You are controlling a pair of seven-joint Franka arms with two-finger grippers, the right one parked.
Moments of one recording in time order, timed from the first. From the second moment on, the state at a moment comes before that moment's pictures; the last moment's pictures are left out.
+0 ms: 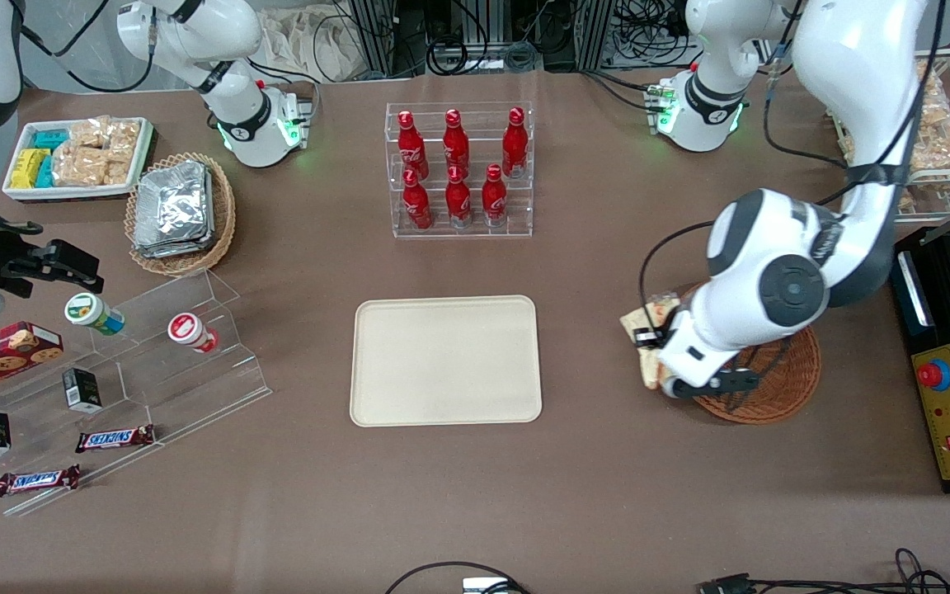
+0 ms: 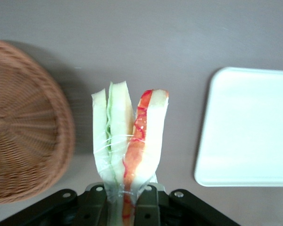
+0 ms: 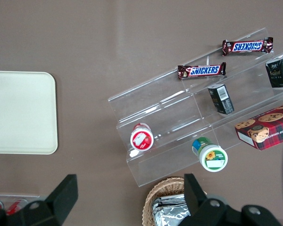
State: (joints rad) arm -0.08 0.47 -0.36 -1.56 0.01 1.91 -0.47
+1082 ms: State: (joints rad) arm -0.32 0.86 -0.36 -1.36 0.01 2.08 -0.52
